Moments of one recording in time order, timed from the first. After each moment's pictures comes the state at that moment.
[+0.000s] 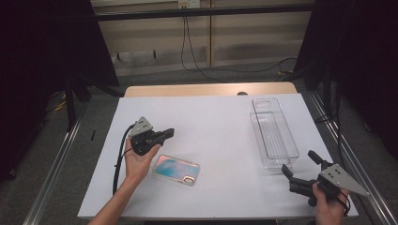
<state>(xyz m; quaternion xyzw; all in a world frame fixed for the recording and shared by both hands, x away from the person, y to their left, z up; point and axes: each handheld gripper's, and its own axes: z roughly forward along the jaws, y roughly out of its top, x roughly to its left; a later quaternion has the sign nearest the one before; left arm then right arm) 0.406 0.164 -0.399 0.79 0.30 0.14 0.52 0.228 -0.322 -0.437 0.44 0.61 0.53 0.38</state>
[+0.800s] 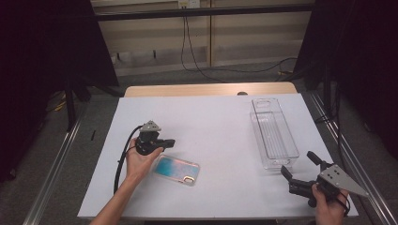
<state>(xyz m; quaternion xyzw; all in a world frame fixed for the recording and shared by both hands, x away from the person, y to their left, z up) 0.417 0.162 -0.420 0.85 0.33 0.07 0.41 0.227 -0.321 -0.437 0.44 0.62 0.54 0.37</state>
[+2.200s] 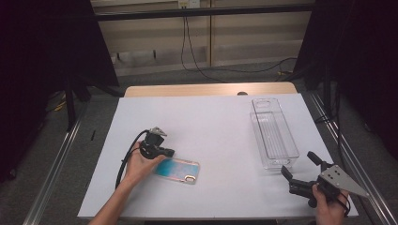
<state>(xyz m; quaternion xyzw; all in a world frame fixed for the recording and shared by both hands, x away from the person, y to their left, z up) 0.420 0.156 -0.440 0.89 0.34 0.02 0.32 0.226 -0.321 -0.437 0.44 0.61 0.54 0.38</state>
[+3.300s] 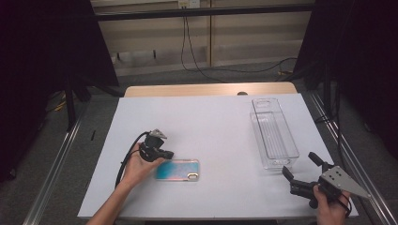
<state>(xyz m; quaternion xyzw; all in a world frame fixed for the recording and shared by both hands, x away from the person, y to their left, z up) 0.415 0.158 -0.439 0.89 0.33 0.02 0.31 0.224 -0.322 -0.437 0.44 0.61 0.53 0.38</state>
